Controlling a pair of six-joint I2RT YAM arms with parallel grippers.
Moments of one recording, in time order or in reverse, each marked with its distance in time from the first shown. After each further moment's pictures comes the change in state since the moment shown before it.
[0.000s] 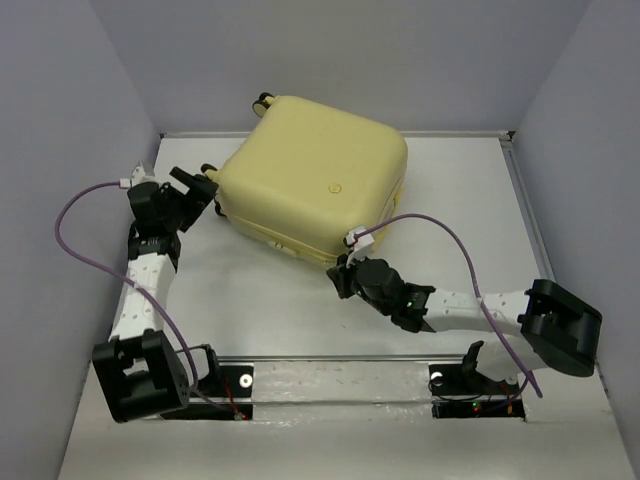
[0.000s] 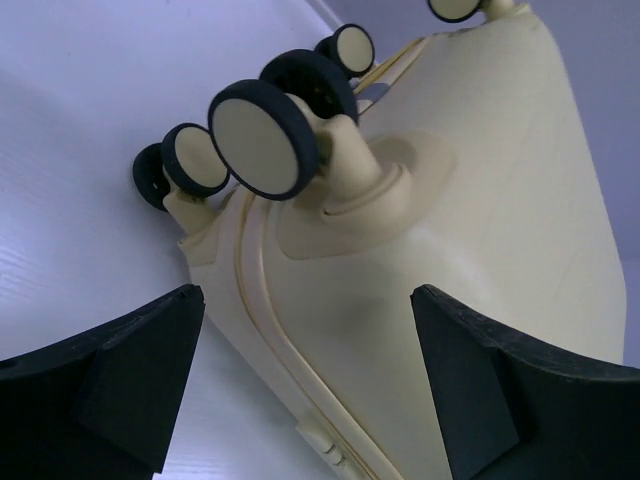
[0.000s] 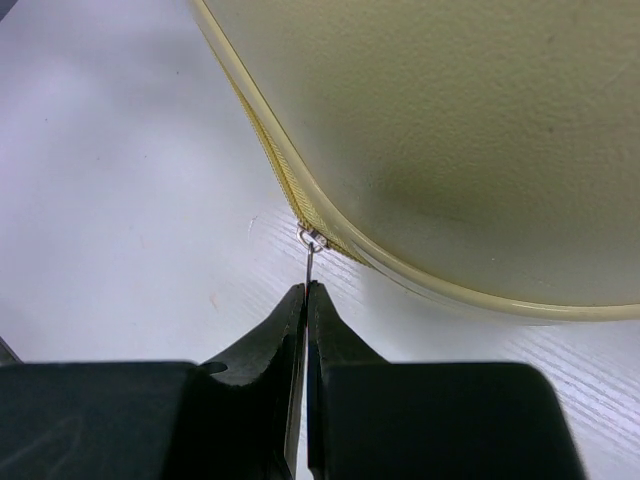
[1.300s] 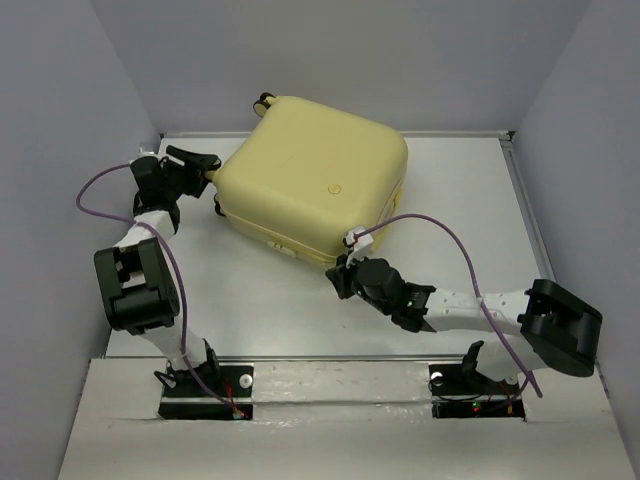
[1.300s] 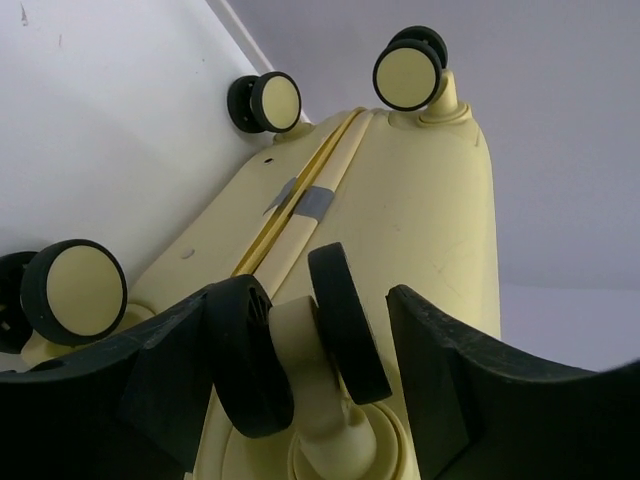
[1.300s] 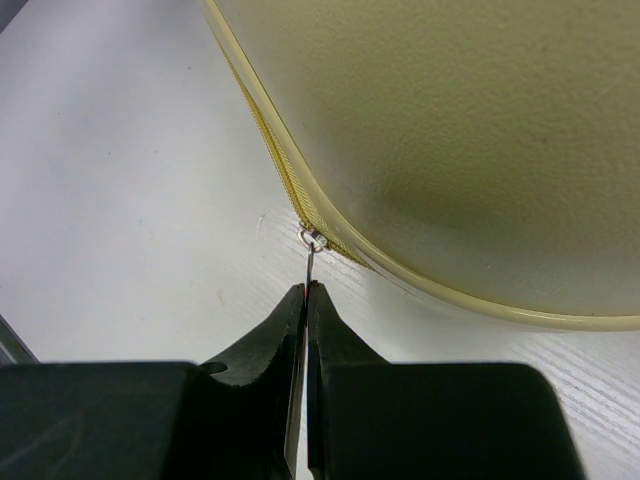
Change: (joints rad) left arm 0.053 0.552 0.229 0.379 0.219 -0.317; right arm -0.005 0.000 -0.003 0.008 -0.036 -0.001
